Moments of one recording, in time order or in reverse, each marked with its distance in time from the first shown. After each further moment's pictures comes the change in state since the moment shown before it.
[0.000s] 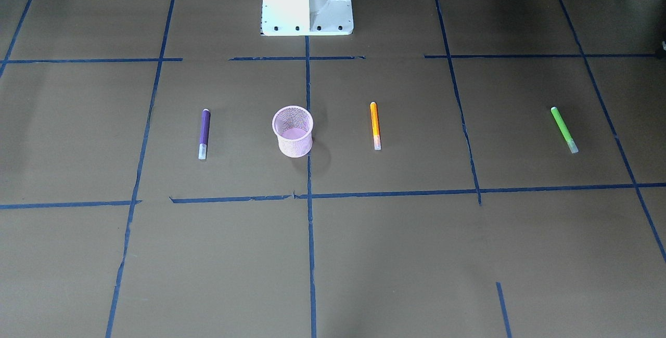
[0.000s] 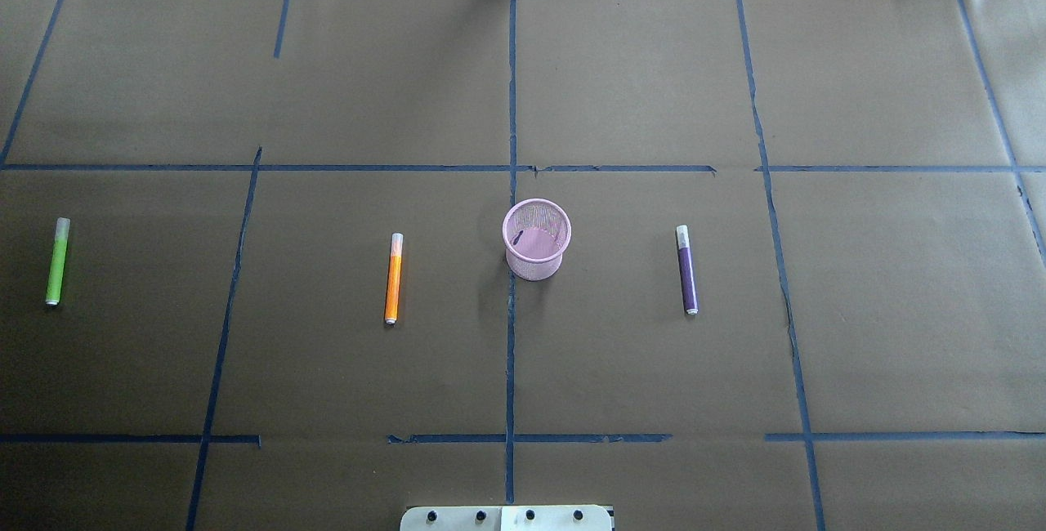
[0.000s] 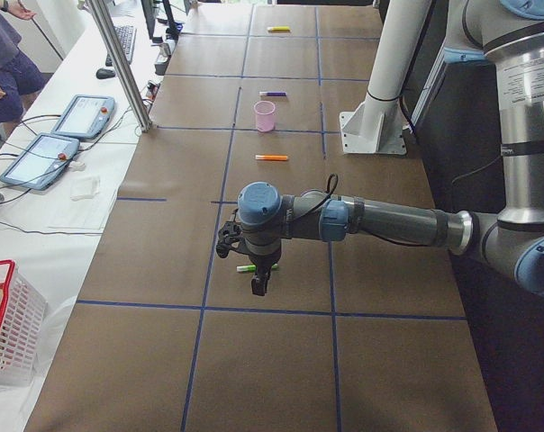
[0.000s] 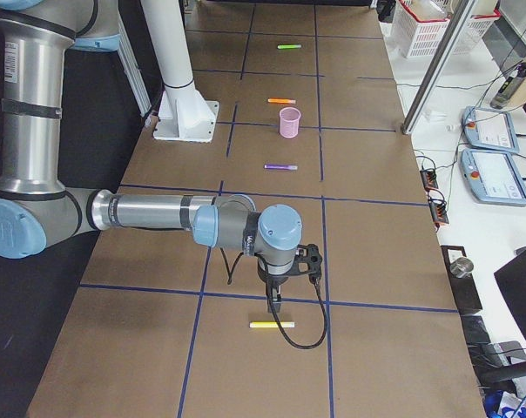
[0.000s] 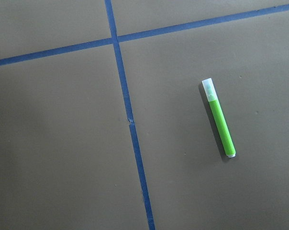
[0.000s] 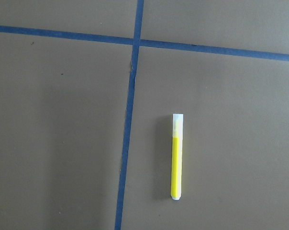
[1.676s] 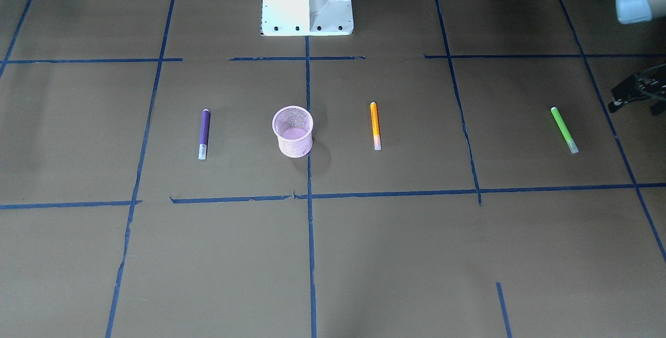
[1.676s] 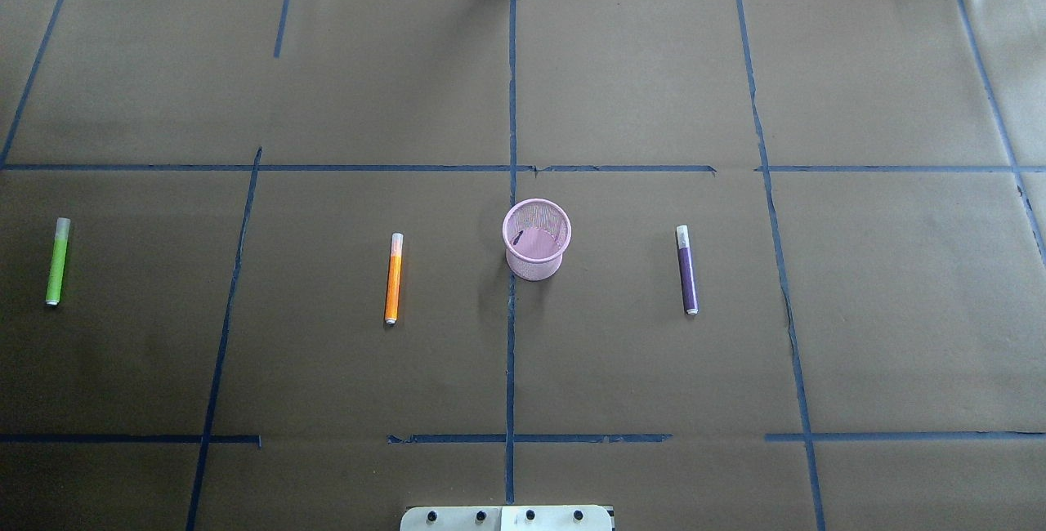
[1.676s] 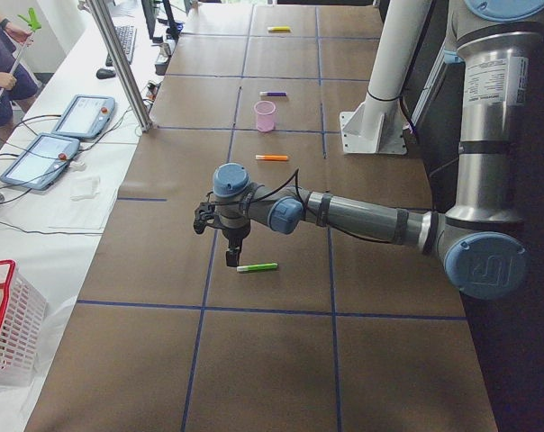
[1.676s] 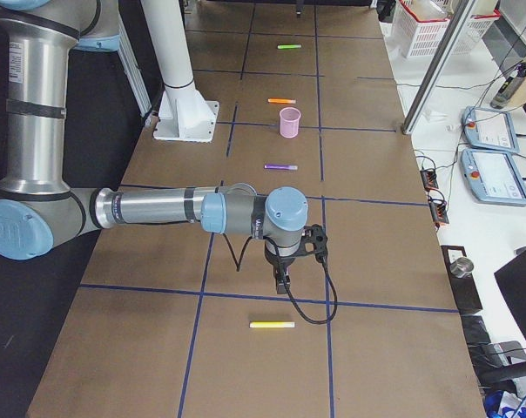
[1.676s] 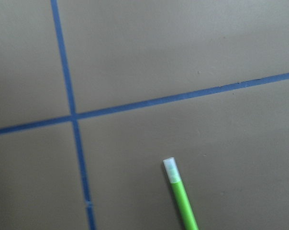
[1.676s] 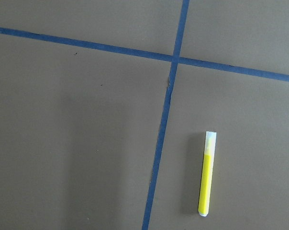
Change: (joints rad) left arm 0.286 -0.162 0.159 -0.320 0.130 -0.577; right arm -0.046 0.012 0.049 0.000 0.038 0.003
